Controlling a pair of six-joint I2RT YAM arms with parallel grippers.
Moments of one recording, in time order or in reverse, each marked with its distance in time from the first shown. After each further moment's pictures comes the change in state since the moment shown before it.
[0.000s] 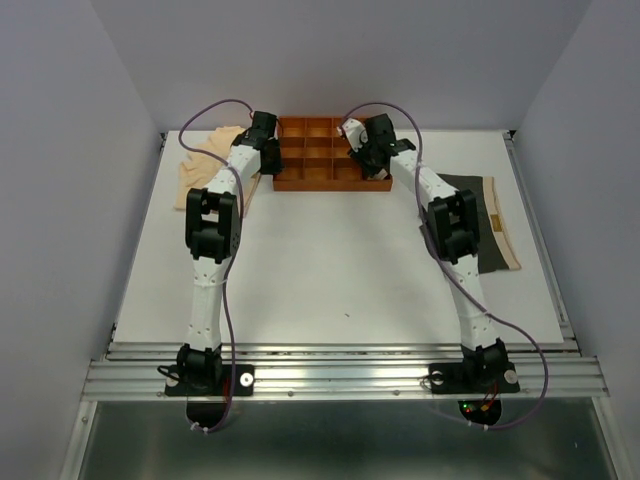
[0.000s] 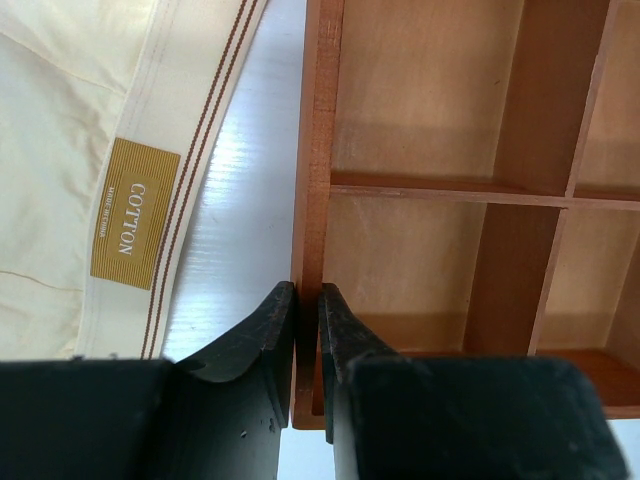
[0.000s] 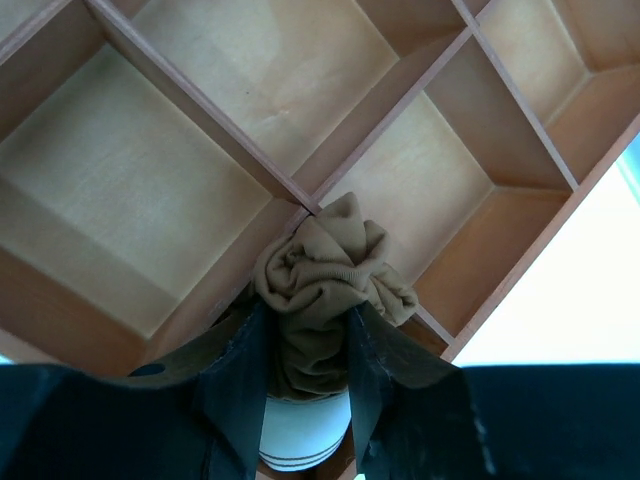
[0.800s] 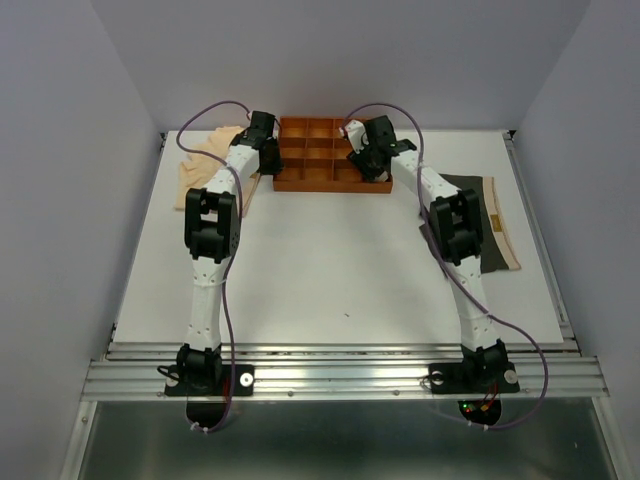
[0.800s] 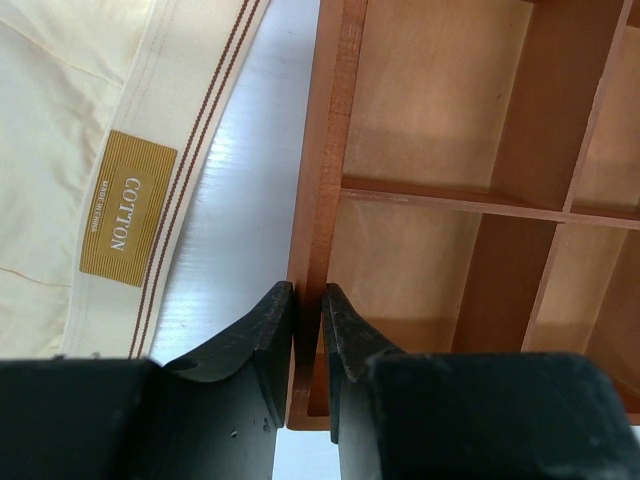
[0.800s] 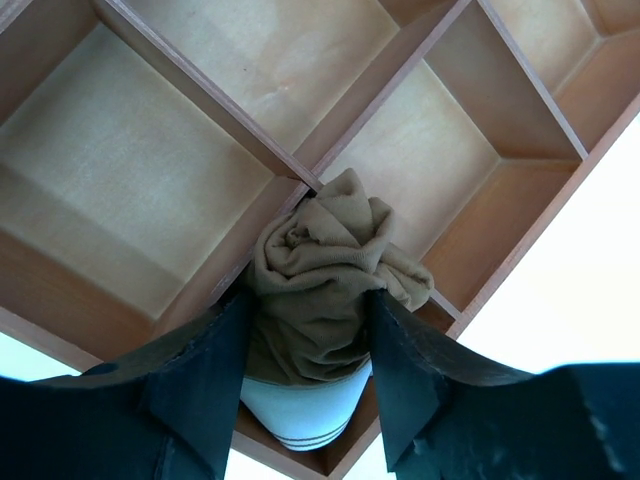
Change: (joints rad) left arm 0.006 0.000 0.002 -0.002 0.018 -0.045; right arm 0.018 -0.039 -0.021 -0.063 0.063 0.058
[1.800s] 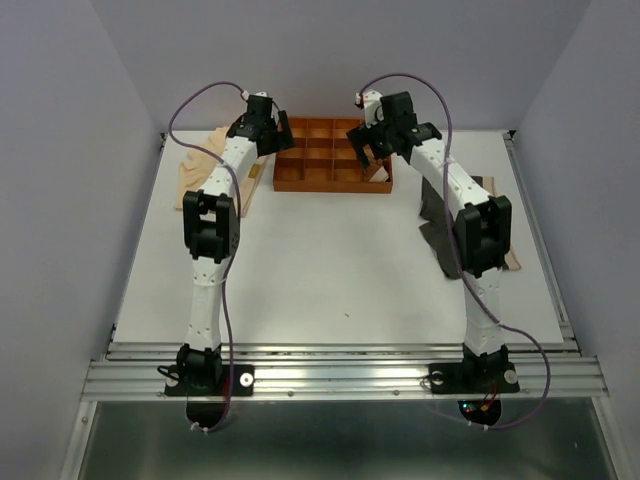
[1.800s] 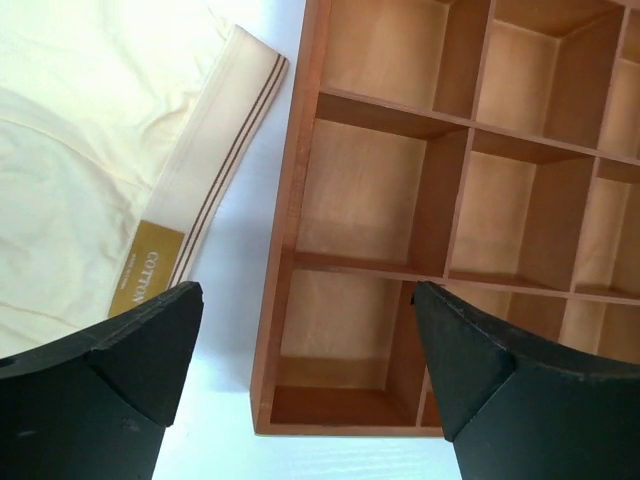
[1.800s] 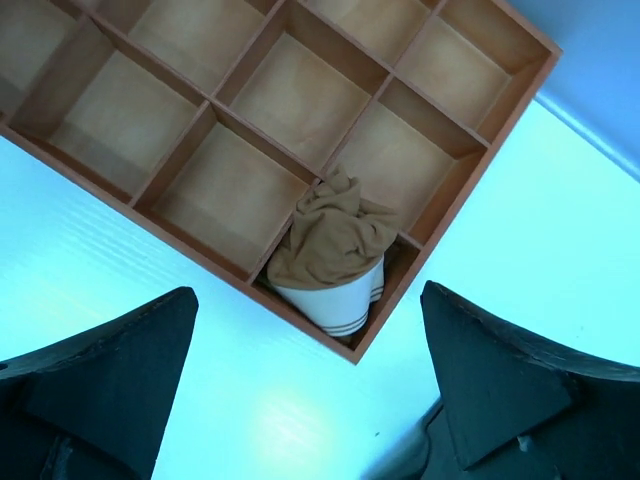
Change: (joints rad) left arm 0.000 0.006 0.143 0.019 -0.028 -0.042; right arm -0.012 -0.248 -0.066 -0.028 -0.104 0.190
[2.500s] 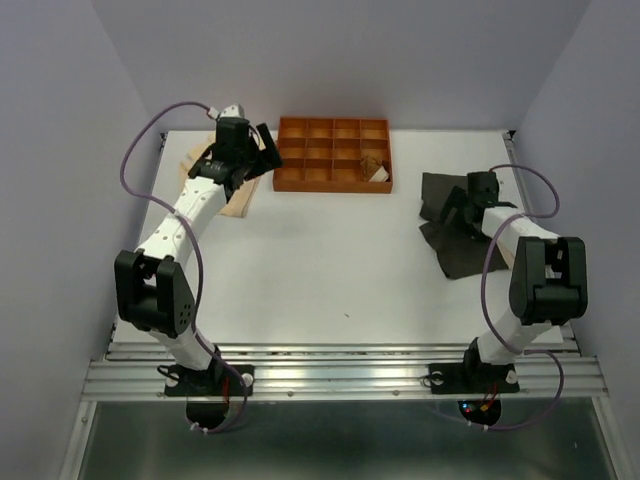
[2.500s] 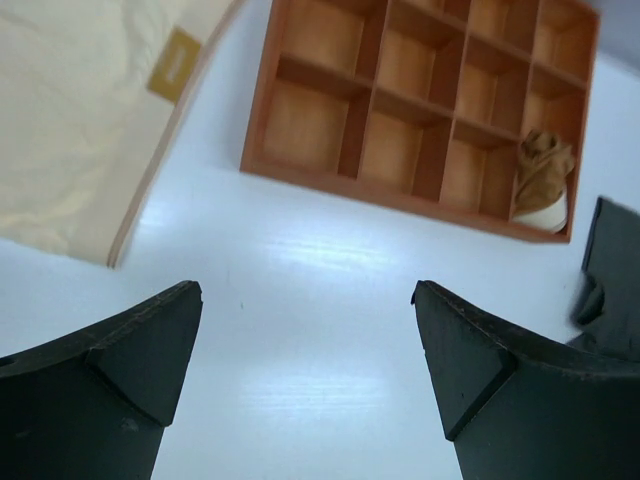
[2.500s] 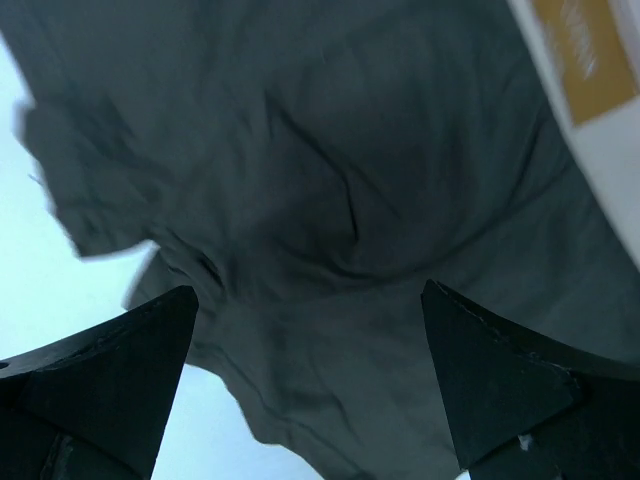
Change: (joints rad) left arm -0.034 -0.816 -0.799 0.179 -0.031 -0.120; right arm -0.397 -0.574 -1.120 0.322 0.246 0.725
